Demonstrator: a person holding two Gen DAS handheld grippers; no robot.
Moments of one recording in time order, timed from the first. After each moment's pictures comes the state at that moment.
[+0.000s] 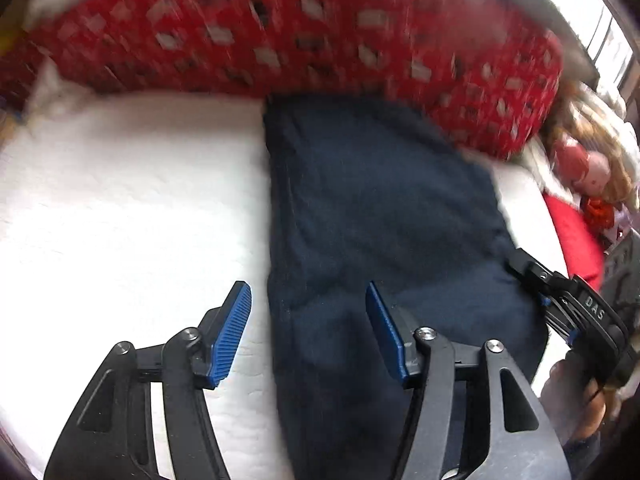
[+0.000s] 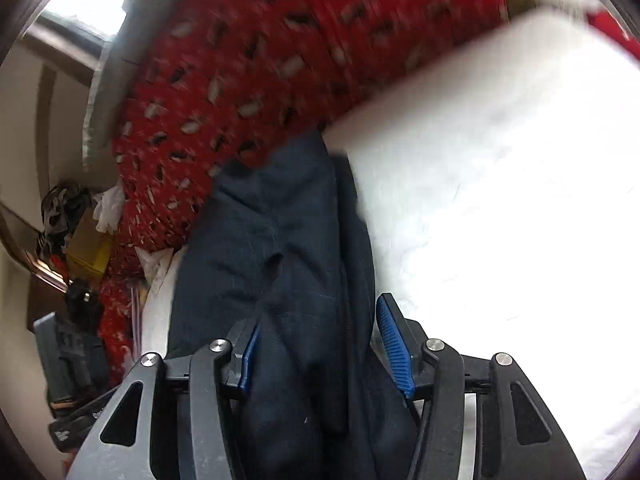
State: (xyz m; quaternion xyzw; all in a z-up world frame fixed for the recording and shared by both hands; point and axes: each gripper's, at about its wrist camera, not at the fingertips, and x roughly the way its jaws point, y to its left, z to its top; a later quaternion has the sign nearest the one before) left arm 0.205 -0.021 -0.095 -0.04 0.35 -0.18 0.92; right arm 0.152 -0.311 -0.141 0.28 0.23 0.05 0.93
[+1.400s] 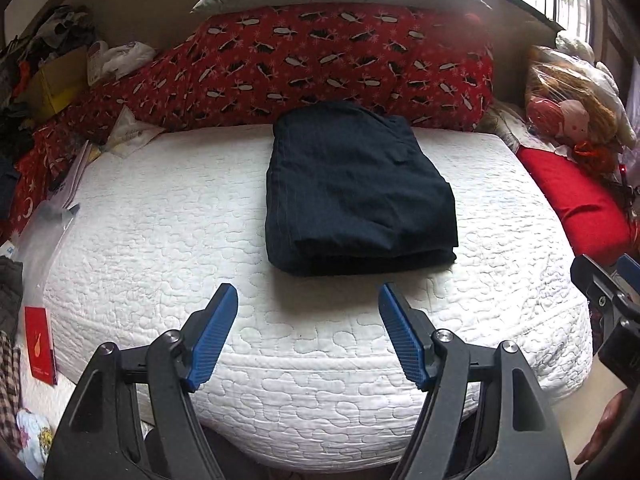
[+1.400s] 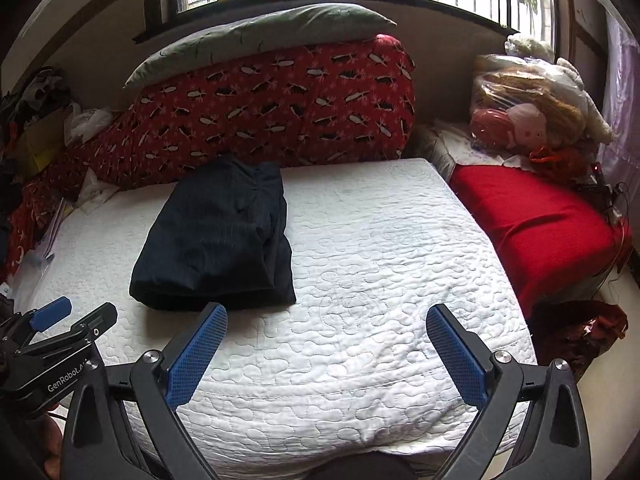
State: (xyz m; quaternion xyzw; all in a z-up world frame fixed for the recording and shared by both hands) left arm -0.014 -0.039 -0.109 0.04 0.28 -0.10 0.95; right arm -0.094 -0.224 -0.105 0.04 0.21 -0.16 0.96
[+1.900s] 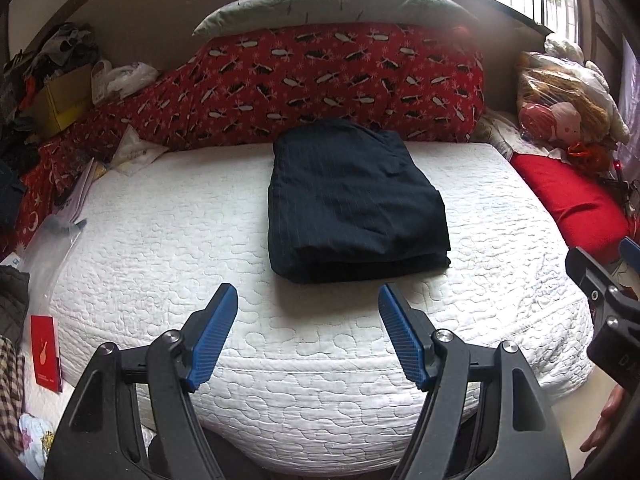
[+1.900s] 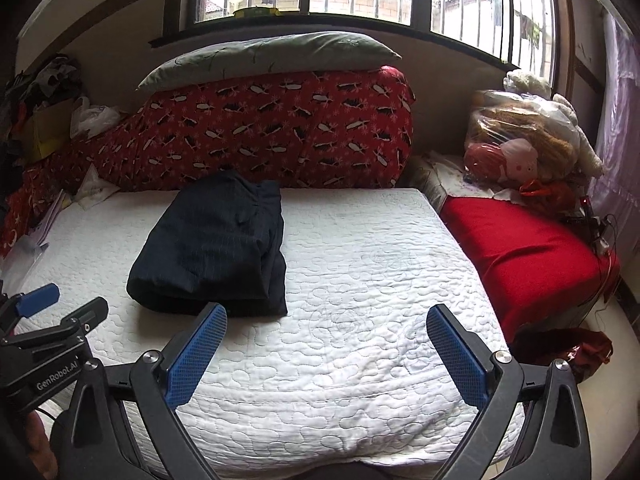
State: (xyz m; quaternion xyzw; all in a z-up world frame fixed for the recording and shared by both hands) left arm -0.037 -0.038 -0.107 0.05 0.23 -0.10 0.97; right arm -0.110 -0.213 -0.106 0.00 0.17 -0.17 0.97
